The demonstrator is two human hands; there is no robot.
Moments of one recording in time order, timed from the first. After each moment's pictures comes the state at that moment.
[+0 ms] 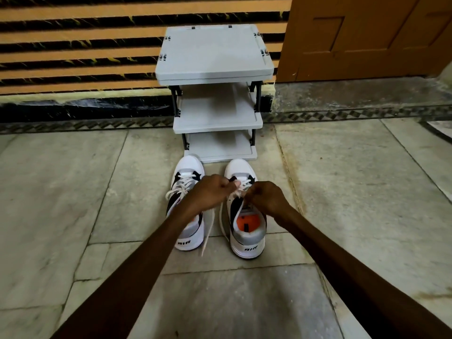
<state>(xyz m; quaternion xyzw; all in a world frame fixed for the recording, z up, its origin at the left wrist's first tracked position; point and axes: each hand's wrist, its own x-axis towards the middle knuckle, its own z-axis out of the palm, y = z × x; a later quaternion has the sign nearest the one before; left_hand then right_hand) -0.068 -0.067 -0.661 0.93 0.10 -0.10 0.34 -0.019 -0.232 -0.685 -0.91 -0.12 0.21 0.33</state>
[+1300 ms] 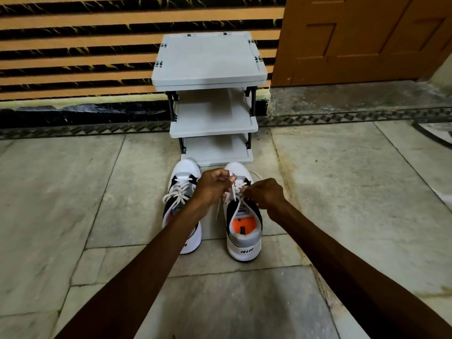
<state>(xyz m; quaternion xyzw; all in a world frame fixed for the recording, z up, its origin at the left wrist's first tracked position) -0.043 -0.079 -0.691 0.73 0.22 -0.01 0.65 -0.002 -0.228 -0.691 -0.84 0.06 0.23 0.48</state>
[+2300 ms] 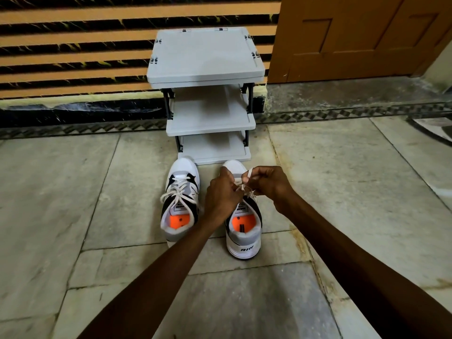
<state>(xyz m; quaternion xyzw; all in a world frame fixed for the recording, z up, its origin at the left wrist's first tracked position) -0.051 -0.111 -0.698 0.90 0.19 0.05 0.39 0.008 -0.238 -0.684 -0.75 -0.01 0.21 0.62</state>
